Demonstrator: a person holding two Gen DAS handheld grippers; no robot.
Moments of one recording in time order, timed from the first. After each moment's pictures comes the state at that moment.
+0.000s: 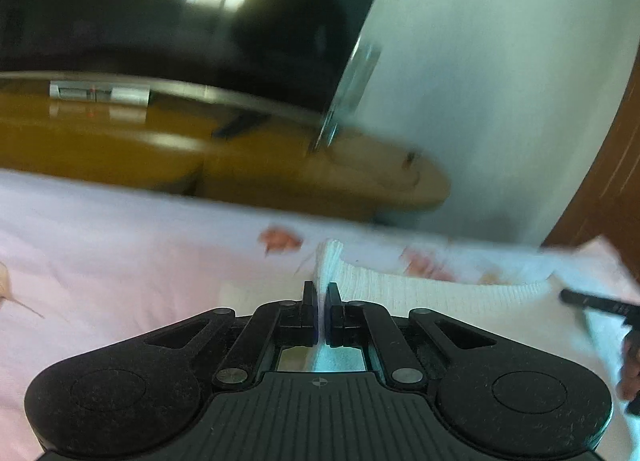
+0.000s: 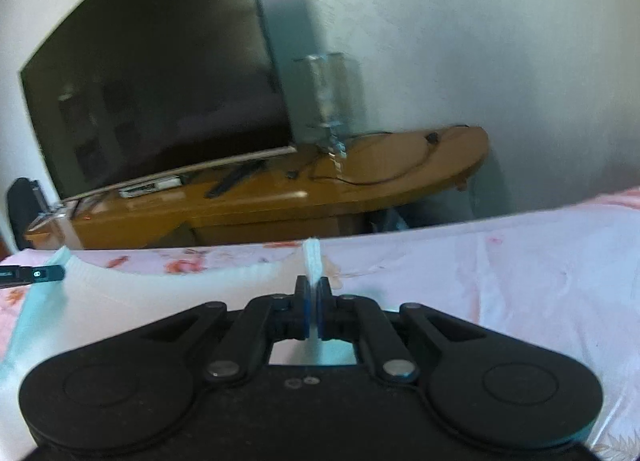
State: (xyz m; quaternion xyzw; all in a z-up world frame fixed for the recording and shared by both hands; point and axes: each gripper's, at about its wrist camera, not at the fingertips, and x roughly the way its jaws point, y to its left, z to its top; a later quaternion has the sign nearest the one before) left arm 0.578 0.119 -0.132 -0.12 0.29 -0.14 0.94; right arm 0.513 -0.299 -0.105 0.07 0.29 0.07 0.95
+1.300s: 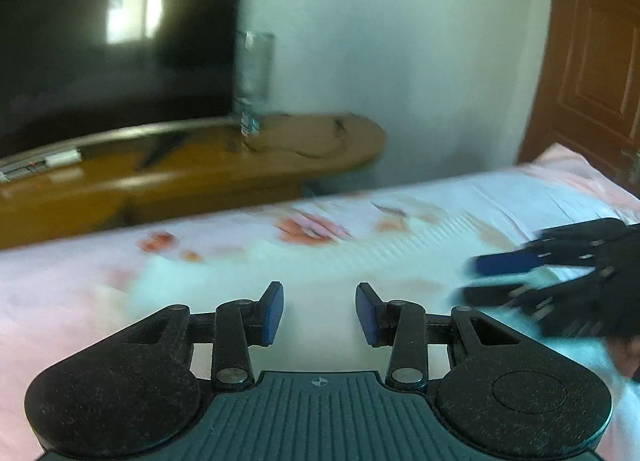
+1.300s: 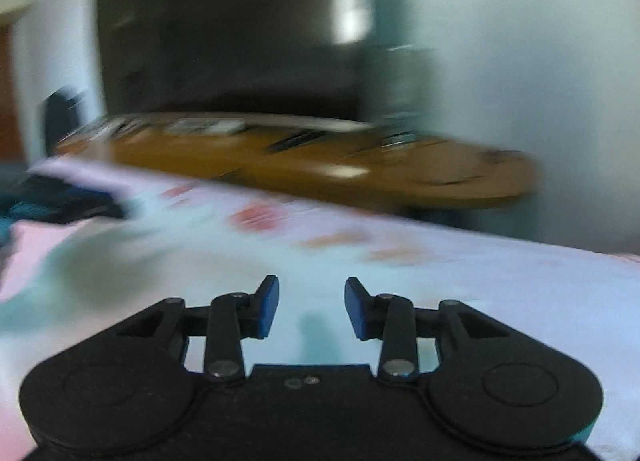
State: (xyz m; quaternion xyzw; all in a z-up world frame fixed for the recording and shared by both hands) left arm 0.519 0.008 -0.107 0.02 0.27 -0.20 0.94; right arm 0.471 -0.195 -0.106 -0.08 0.31 0.19 0.93
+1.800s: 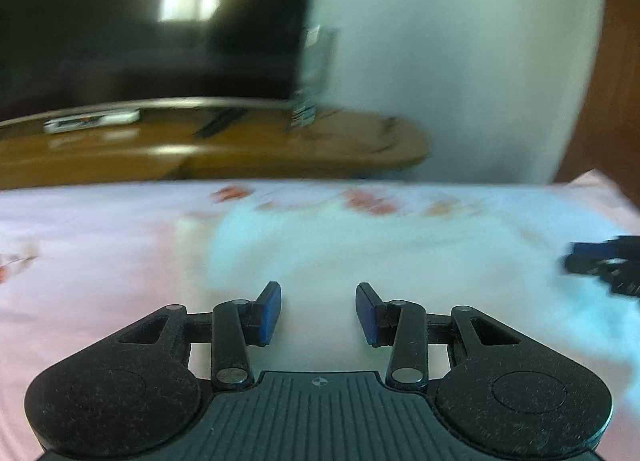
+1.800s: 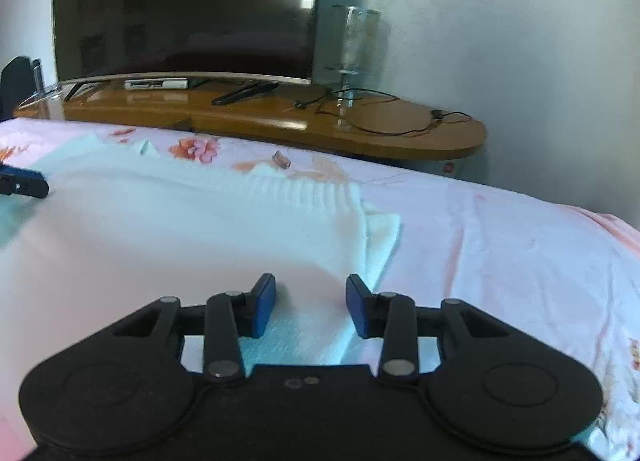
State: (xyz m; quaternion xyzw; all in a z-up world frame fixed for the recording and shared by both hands) left arm 0.479 0.058 -0.117 -0.04 0.26 -0.16 0.95; right arm 0.434 -0.247 -0.102 -0.08 0.30 0.09 0.95
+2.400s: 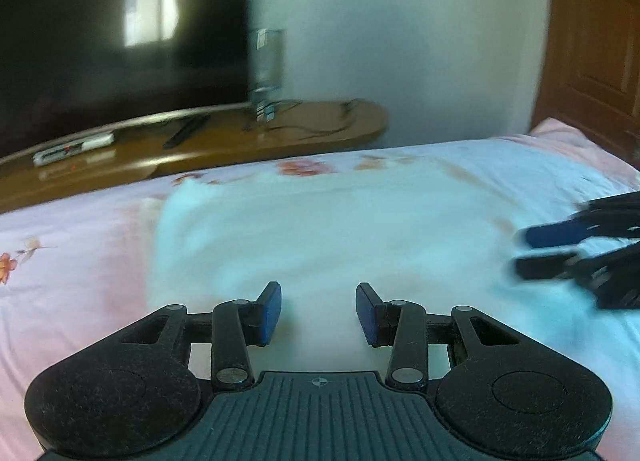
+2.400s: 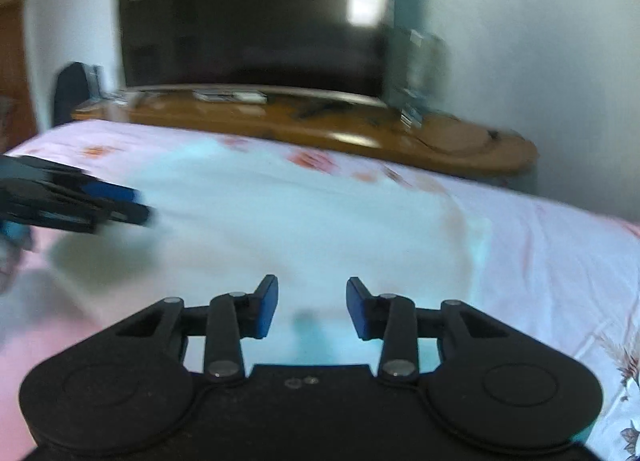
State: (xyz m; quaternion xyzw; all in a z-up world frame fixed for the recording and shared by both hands) left arm 0.391 0.016 -0.121 0.04 0.26 -0.17 0.95; right arm 0.358 -0.176 -0.101 -0.09 0.31 0.17 0.93
